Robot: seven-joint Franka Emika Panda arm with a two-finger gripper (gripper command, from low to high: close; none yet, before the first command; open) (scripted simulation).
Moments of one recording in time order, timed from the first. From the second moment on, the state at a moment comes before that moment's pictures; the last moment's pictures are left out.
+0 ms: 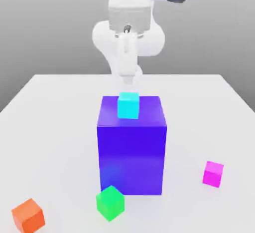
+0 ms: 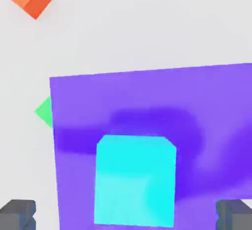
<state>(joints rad) -0.39 -0.71 0.41 -2.82 0.31 2.13 2.22</state>
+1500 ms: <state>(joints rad) -0.03 0.39 0.54 -2.05 -0.29 2.37 1.04</state>
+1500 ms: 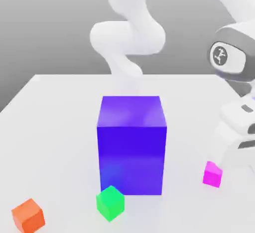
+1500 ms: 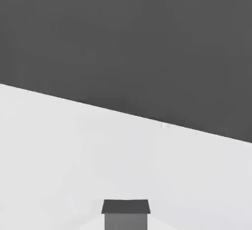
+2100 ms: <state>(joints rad) 0.14 0.75 0.48 -1.86 -0.54 2.48 0.84</state>
